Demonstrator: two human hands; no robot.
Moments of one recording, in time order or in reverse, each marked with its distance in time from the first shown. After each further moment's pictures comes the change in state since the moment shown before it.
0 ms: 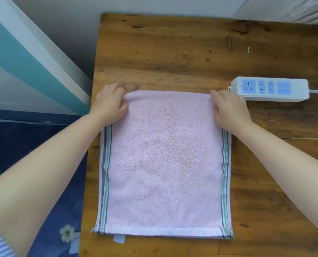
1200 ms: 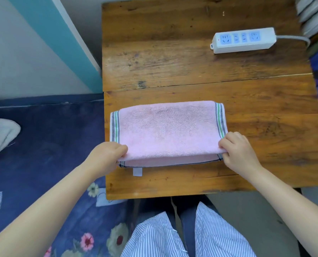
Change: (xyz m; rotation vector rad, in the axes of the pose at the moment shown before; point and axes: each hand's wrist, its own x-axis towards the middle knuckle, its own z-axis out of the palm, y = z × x) left_hand -0.262 0.008 0.018 0.324 -0.369 0.323; right_hand -0.274 -0.041 0.040 0.179 0.268 -0.123
